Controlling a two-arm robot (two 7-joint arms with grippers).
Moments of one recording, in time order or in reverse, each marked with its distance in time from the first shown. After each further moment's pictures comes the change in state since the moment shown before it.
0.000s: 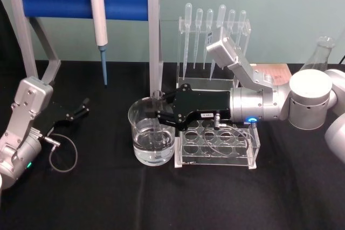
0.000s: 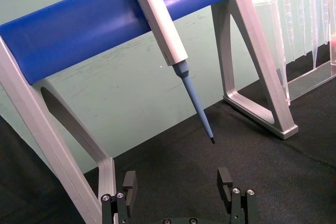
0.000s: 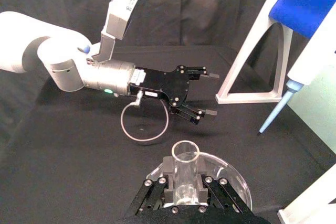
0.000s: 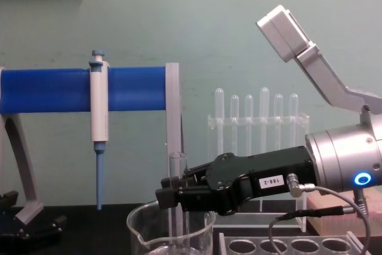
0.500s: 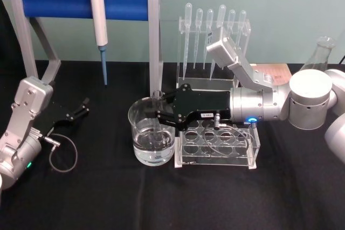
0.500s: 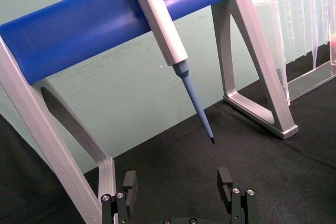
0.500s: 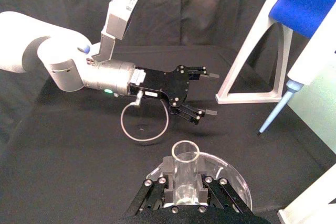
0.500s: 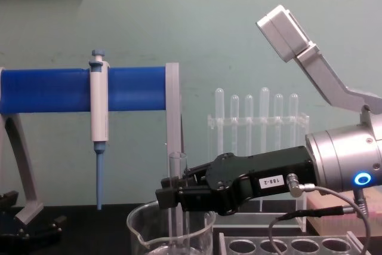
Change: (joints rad) left arm 0.000 0.000 0.000 0.000 0.000 0.000 0.000; right arm 0.000 0.000 0.000 0.000 0.000 0.000 0.000
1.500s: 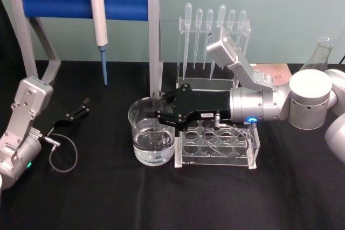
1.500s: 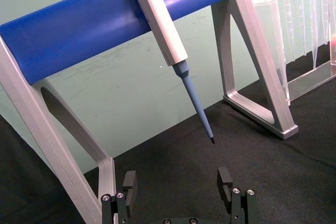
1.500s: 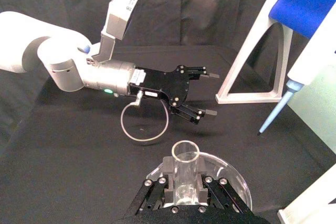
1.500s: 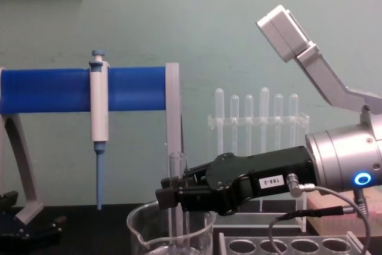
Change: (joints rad) left arm 0.000 0.000 0.000 0.000 0.000 0.000 0.000; right arm 0.000 0.000 0.000 0.000 0.000 0.000 0.000
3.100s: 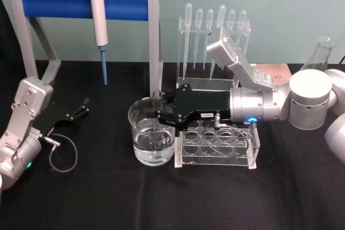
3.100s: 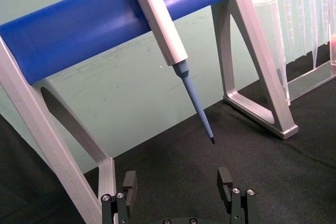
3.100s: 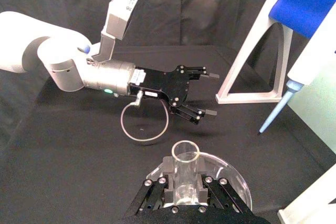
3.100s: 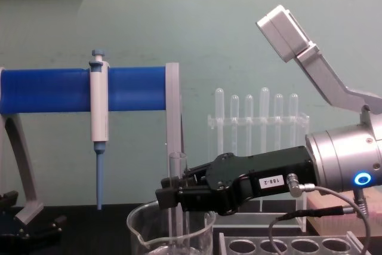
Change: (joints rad) left arm 0.000 0.000 0.000 0.000 0.000 0.000 0.000; right arm 0.000 0.000 0.000 0.000 0.000 0.000 0.000
